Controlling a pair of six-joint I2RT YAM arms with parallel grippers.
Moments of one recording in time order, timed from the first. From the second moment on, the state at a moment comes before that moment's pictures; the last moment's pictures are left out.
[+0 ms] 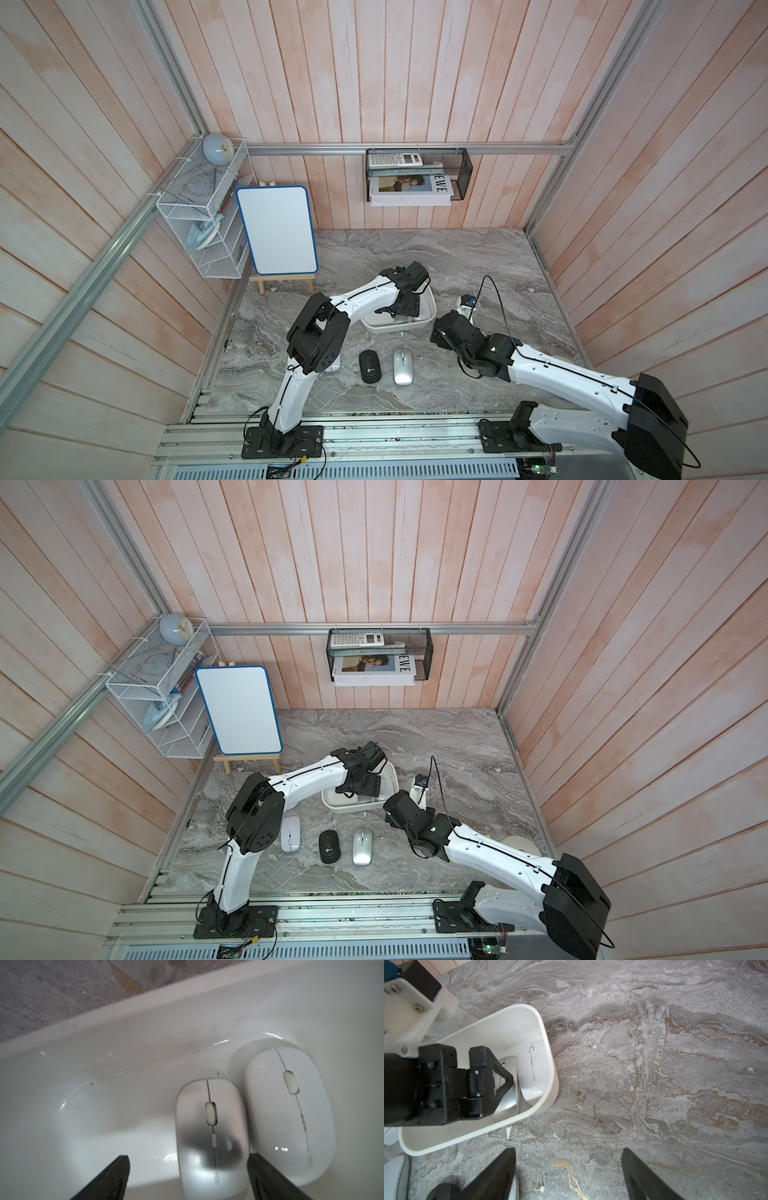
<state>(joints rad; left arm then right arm) -0.77 2.16 1.73 -0.86 -0.18 -0.59 0.90 1.15 0.68 -0.43 0.52 0.94</state>
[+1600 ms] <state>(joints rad) -0.73 2.09 1.60 -0.79 -0.25 -0.83 0.89 1.22 0.70 -0.41 0.45 0.94</state>
